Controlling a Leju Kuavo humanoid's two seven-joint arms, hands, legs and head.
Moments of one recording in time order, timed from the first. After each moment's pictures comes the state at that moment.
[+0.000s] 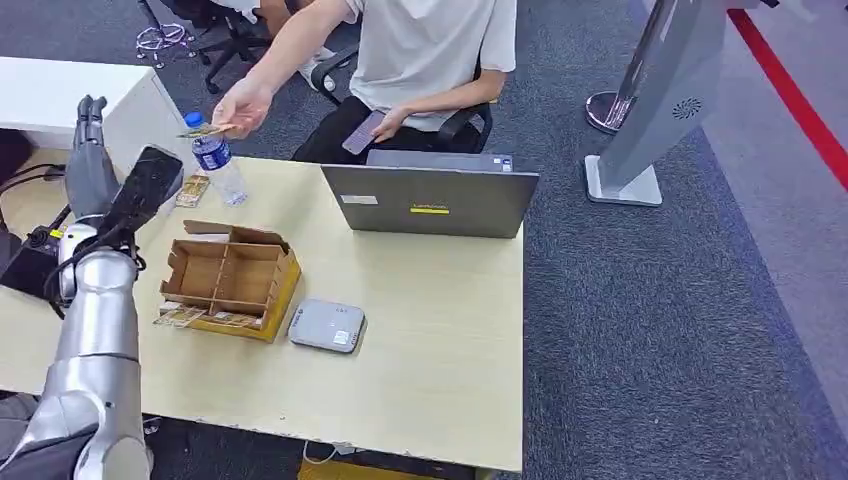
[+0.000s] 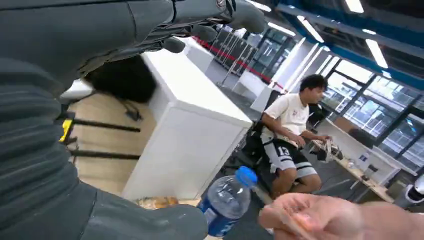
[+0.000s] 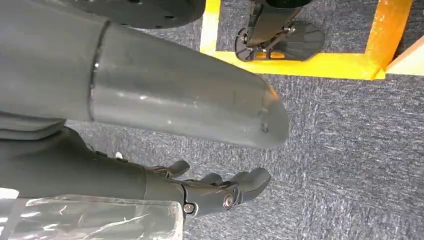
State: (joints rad) left arm -0.66 0.15 0.23 -1.04 -0.68 0.15 -0.30; right arm -0.08 0.09 -0.13 -0.19 0.34 -0.32 0.02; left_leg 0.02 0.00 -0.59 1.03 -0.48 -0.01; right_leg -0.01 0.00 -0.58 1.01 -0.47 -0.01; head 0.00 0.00
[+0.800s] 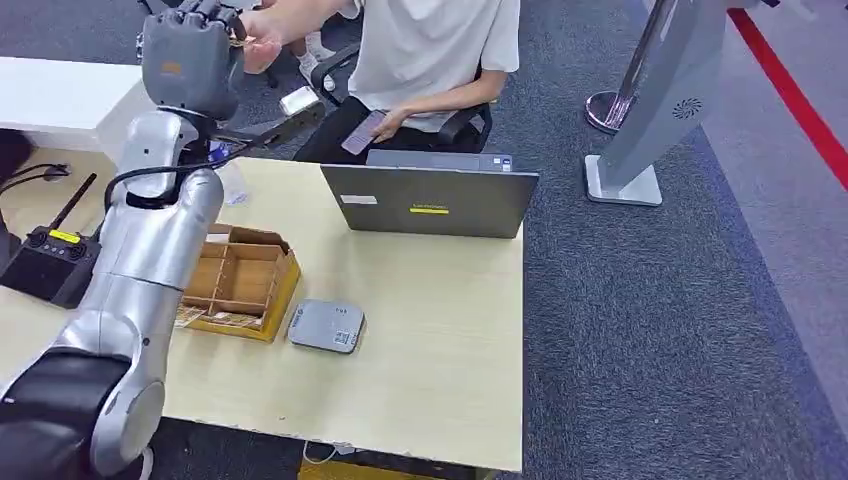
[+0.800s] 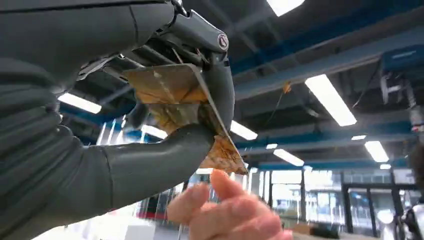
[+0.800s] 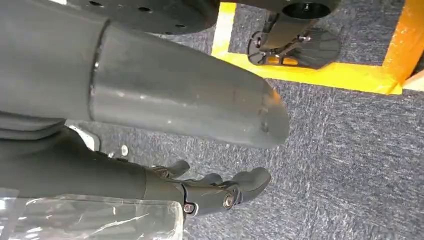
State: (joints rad) left arm -0.96 0.09 -0.25 -0.97 -1.32 0.36 -0.08; right arm -0.09 0.09 -0.12 -0.18 0.40 -0.27 0.07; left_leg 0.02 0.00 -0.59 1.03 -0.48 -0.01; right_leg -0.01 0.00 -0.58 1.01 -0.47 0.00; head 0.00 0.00
